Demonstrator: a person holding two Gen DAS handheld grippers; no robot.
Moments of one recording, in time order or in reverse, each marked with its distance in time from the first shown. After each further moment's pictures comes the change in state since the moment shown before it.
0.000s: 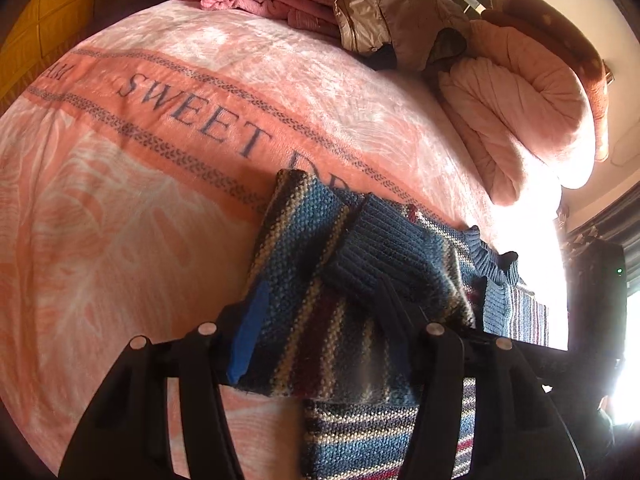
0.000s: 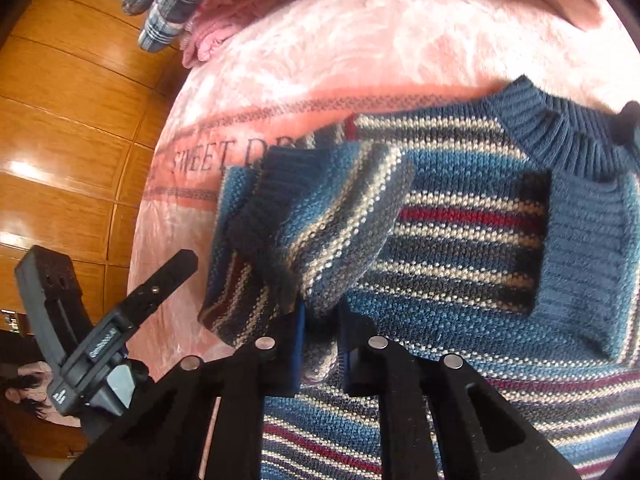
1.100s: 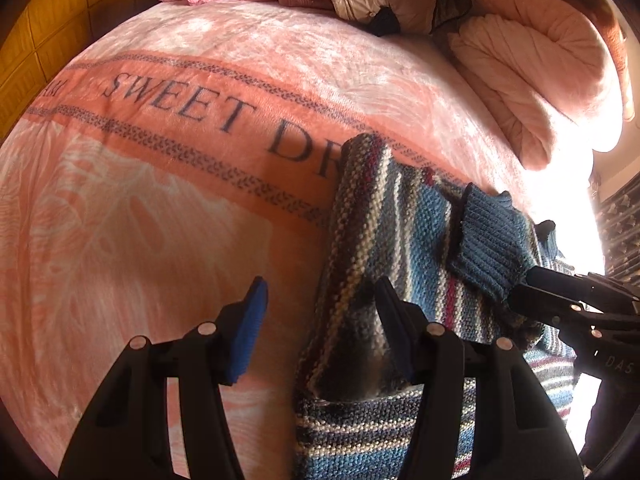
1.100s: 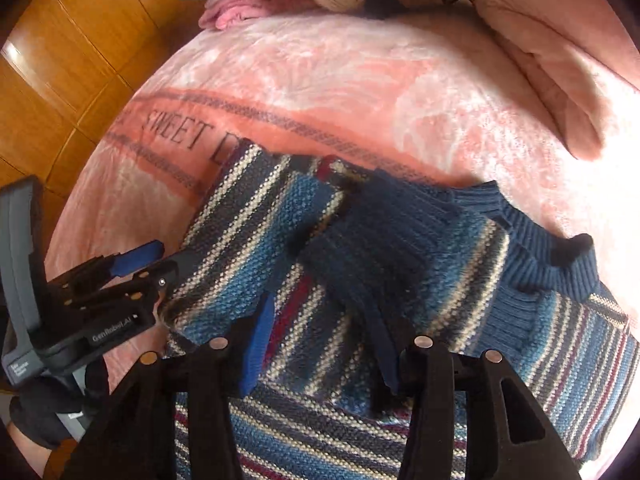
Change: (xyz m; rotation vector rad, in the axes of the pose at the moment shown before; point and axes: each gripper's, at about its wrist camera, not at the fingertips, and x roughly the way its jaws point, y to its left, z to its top) left arm 0.041 -0.026 -0.012 0.067 0.083 0.161; right arm 0.008 0.023 0.013 -0.325 -0.008 -0.309
